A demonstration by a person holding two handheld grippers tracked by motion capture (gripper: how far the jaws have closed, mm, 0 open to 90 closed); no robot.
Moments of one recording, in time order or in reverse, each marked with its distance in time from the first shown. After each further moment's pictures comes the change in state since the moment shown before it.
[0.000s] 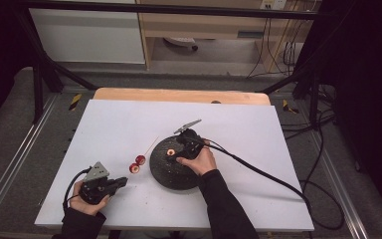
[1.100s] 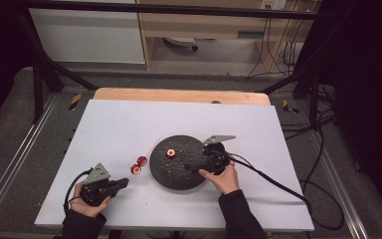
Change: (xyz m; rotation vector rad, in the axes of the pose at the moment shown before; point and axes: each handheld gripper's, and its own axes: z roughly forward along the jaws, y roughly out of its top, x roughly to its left) left arm -0.006 0.001 -0.002 -0.006 -0.008 0.020; right arm -0.008 -0.064 -0.056 -0.195 0.004 0.116
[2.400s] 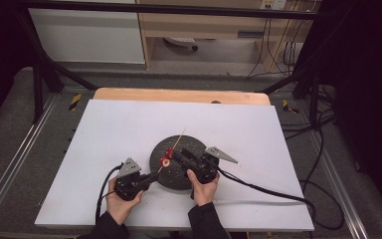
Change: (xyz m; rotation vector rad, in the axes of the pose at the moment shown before) left arm -0.051 0.039 0.053 -0.106 -0.050 -0.086; right arm 0.031 -0.032 0.027 -0.528 0.120 0.351
